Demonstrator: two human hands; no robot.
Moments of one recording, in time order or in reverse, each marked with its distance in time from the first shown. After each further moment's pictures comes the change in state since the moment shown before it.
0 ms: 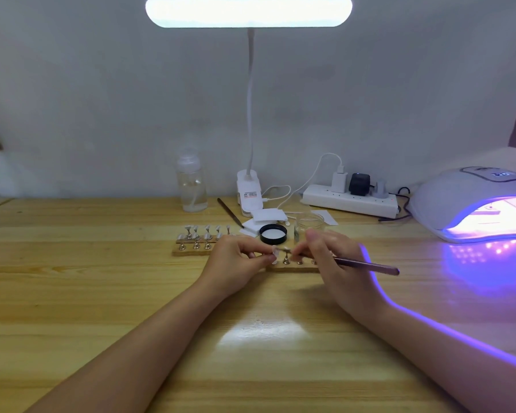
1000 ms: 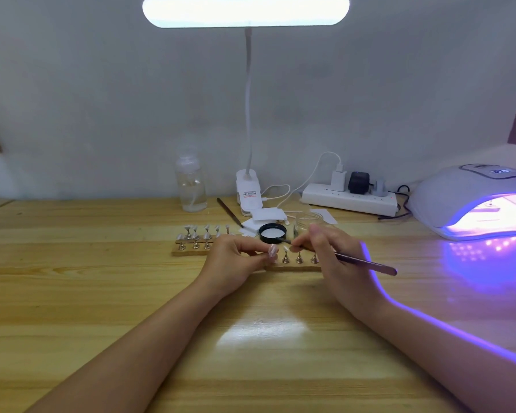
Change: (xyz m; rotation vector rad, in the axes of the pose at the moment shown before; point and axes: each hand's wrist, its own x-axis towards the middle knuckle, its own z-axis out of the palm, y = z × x) left_hand 0.000 0.000 0.001 -0.097 0.023 -0.072; right_hand 0.001 0.001 0.000 0.065 0.027 0.041
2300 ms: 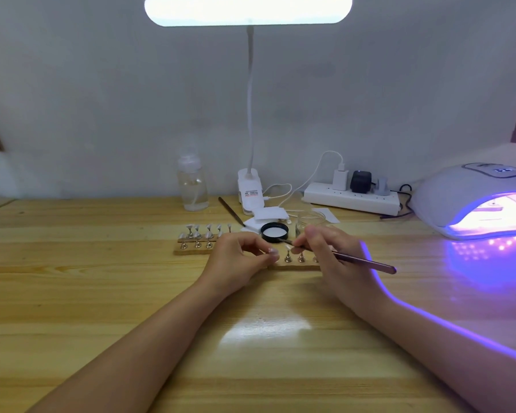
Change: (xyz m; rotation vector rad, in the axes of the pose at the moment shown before) left_hand -0.002 0.002 0.000 0.096 -0.006 0.032; right_hand 0.000 -0.003 -0.001 -0.079 -0.039 0.020
